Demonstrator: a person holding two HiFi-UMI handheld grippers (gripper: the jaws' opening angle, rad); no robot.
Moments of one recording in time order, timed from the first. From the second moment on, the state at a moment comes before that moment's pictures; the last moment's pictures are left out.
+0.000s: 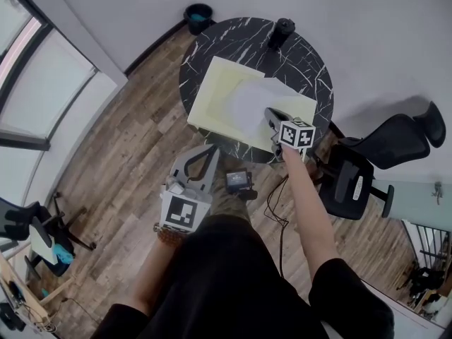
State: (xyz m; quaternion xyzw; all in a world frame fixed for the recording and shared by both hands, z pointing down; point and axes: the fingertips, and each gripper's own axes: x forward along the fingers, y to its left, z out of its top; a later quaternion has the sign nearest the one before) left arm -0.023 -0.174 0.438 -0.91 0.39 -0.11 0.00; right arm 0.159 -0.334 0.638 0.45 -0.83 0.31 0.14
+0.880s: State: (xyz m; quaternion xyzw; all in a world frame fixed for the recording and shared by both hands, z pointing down) left arm -0.023 -0.171 0.435 -0.91 0.40 -0.10 -0.01; right arm 0.141 -0.318 0.589 0.46 -0.84 0.26 0.10
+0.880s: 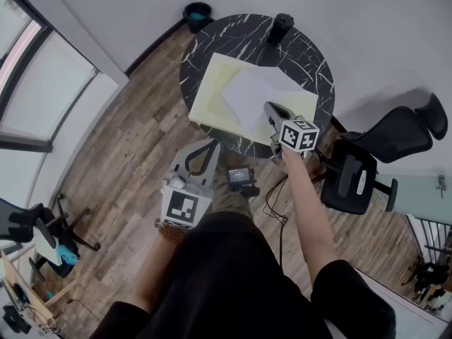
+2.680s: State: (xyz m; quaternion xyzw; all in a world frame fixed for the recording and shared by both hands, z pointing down) left arm -0.045 -0.180 0.406 -0.90 0.42 -0.08 0.05; right arm 0.094 -0.274 0.437 0.50 -0.86 0.04 0.05
